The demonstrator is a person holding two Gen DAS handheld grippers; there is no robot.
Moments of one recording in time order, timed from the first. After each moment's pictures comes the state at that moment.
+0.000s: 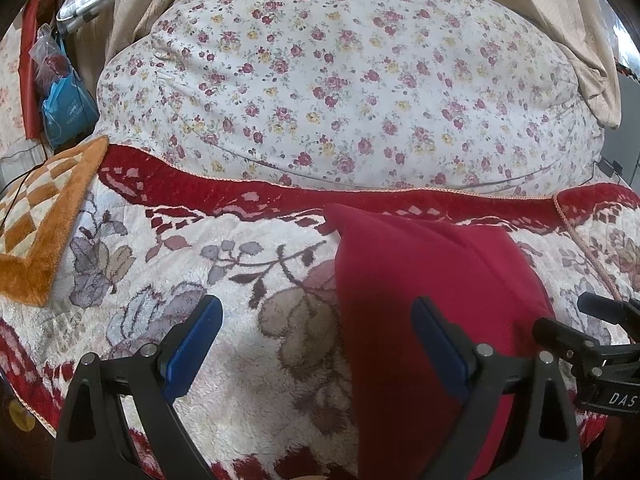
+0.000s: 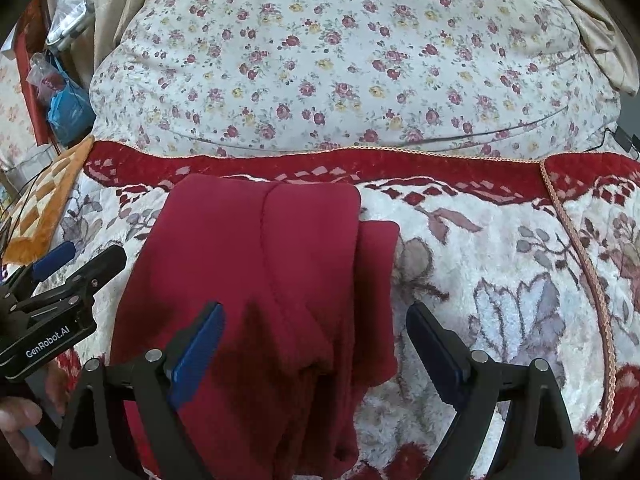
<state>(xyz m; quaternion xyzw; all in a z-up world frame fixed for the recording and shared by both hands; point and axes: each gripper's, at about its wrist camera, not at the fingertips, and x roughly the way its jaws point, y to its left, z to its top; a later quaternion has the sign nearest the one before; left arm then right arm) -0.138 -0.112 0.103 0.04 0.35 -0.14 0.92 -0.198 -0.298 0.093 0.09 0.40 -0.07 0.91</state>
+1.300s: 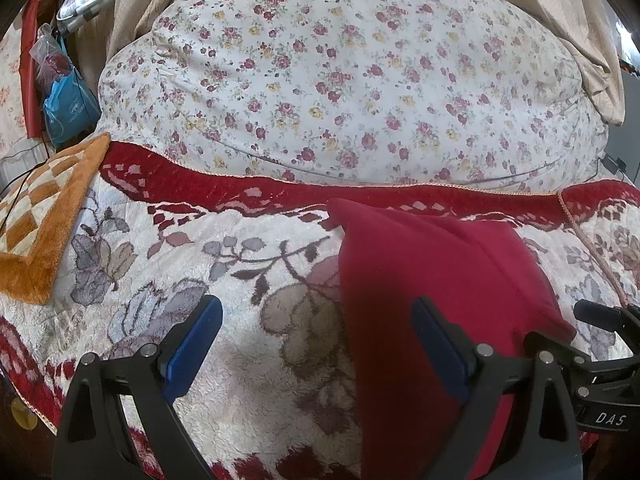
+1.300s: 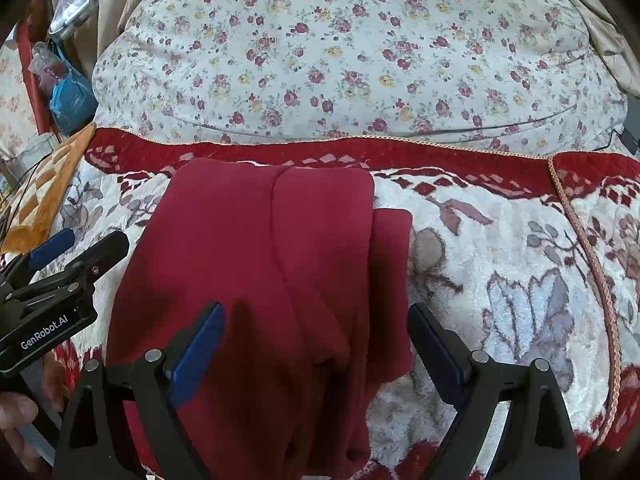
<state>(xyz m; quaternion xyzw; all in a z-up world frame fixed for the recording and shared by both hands) -0.134 -0.106 0.099 0.05 0.36 -0.13 0.92 -0.194 -0.288 0.083 0.09 0.42 -0.07 0.90</state>
